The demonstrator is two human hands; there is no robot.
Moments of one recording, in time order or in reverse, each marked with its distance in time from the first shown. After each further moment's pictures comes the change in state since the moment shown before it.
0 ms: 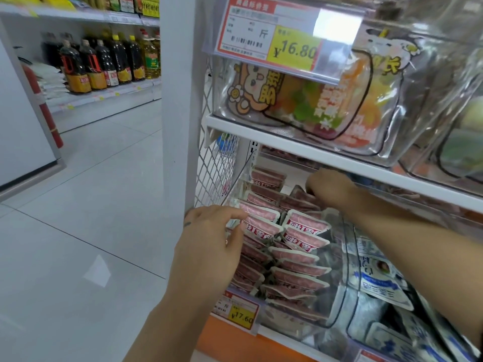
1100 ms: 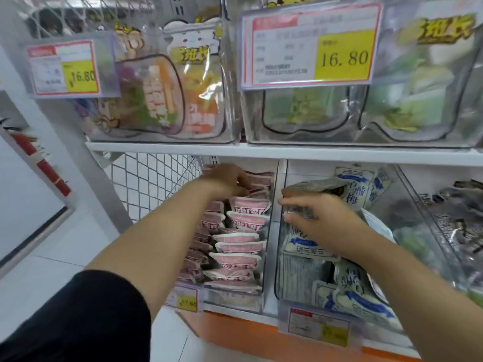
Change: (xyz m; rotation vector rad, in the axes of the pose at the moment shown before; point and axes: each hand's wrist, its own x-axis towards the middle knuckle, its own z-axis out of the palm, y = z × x) left_hand 0.128 0.065 0.105 0.456 -0.723 0.120; right_hand -0.163 0.049 0.027 0.828 0.164 -0.120
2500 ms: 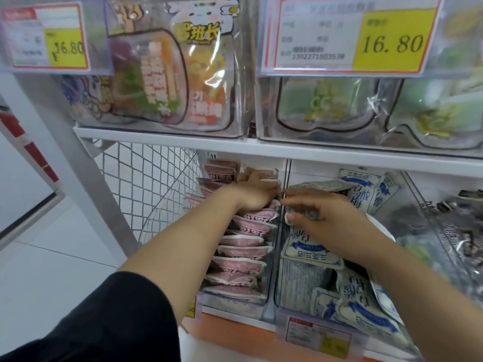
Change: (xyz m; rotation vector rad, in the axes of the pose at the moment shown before) left_hand 0.001 0.039 0.030 -0.140 -0.172 -0.117; right_hand 0.007 0.009 0.002 0.079 0.037 -0.068
